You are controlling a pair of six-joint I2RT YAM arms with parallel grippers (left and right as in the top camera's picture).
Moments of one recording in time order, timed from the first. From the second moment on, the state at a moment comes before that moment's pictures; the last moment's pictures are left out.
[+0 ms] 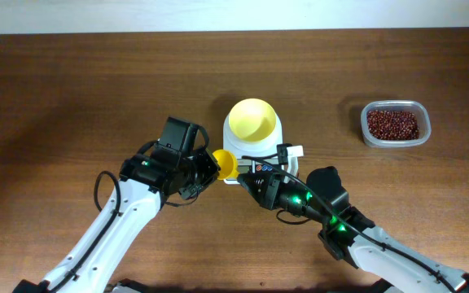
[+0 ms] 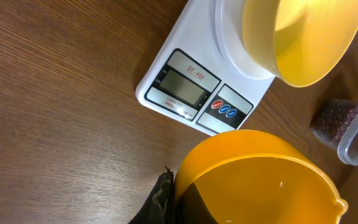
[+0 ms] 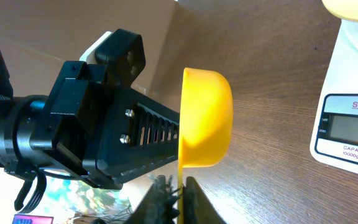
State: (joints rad) left arm -0.37 1.36 0.96 -0.72 0.27 -1.03; right arm 0.62 1.30 0.41 0.63 -0.49 0.99
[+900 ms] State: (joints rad) left arm -0.37 1.36 0.96 -0.72 0.25 -1.02; right arm 0.62 1.30 0.41 0.63 -0.48 0.99
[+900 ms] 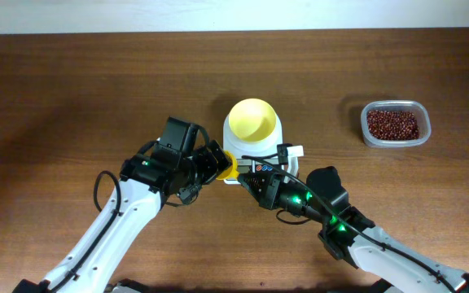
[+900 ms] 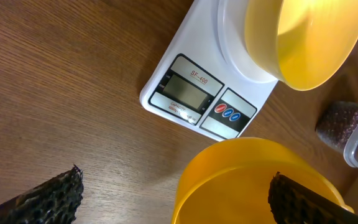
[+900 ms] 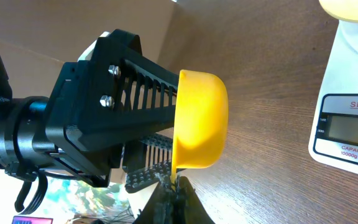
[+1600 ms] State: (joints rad) left arm -0.15 1.36 0.96 -0.65 0.25 -1.02; right arm 0.55 1.30 0.41 0.50 -0.60 0.96
